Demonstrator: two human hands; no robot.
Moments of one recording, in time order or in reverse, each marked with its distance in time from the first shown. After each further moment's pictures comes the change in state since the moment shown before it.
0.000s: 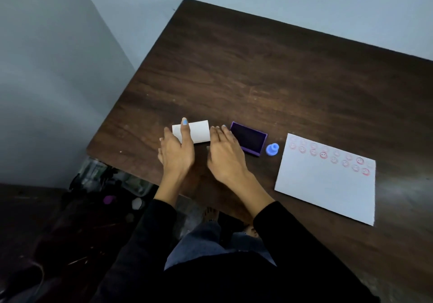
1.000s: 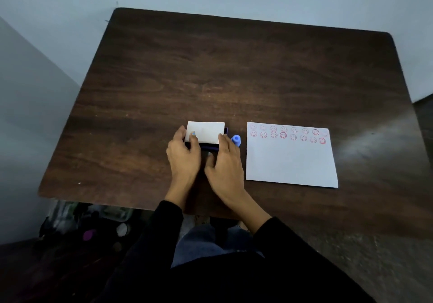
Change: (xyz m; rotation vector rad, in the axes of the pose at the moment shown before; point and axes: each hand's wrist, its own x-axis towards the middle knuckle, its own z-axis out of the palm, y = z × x) left_hand -0.029 0.026 0.066 0.001 -0.159 0.307; right_hand -0.051 0.037 -0.004 0.424 0.337 0.467
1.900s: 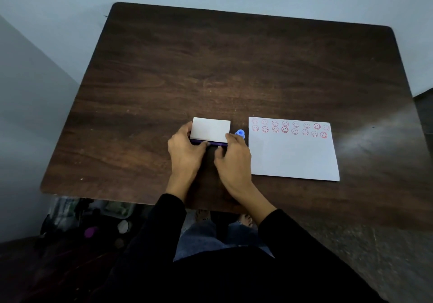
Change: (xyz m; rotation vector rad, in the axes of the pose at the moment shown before) left_hand 0.004 -0.004 -0.005 0.048 -0.076 0.114; right_hand 0.003 0.003 -0.007 -0.018 0.118 0.039
